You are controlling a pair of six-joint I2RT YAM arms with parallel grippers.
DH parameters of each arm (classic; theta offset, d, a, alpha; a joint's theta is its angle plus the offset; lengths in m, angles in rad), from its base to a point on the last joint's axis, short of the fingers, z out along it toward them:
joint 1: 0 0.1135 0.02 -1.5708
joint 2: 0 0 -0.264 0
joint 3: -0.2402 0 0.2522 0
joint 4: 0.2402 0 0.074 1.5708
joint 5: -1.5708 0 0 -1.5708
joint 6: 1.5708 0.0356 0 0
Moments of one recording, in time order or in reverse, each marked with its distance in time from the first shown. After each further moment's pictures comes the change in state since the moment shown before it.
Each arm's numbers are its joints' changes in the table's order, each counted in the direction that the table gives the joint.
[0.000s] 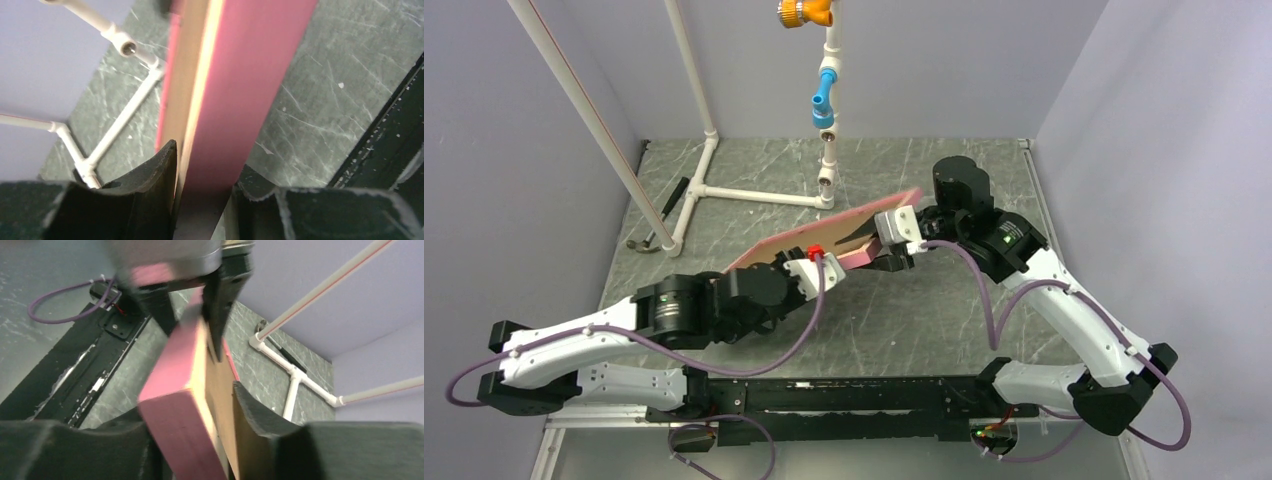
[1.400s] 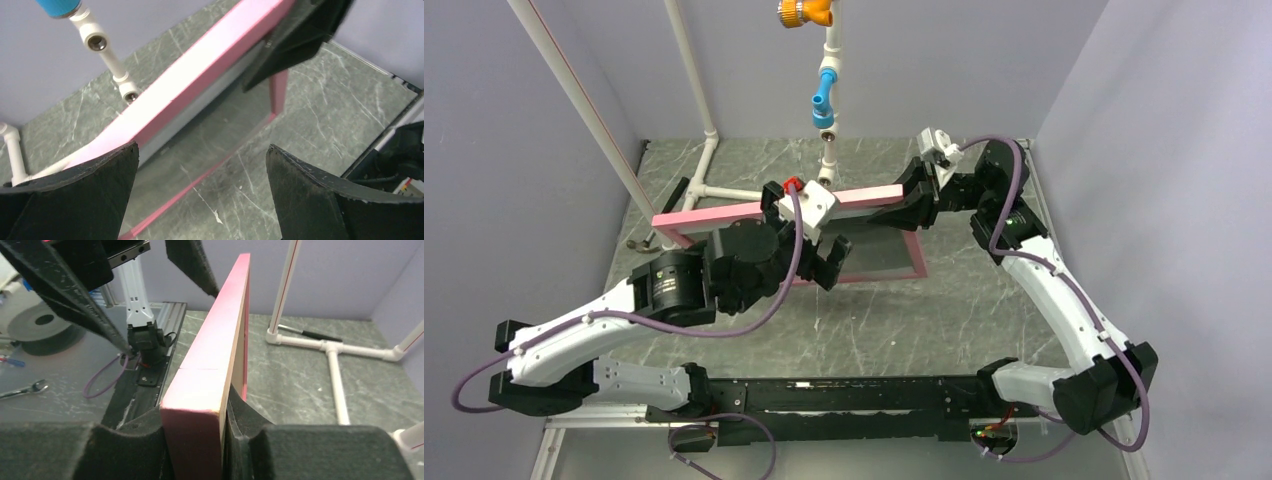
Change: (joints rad) left arm 0.060 0.097 -0.242 -0.169 0.030 -0.154; right arm -0.329 0.024 0.169 -0.612 0.264 0.795
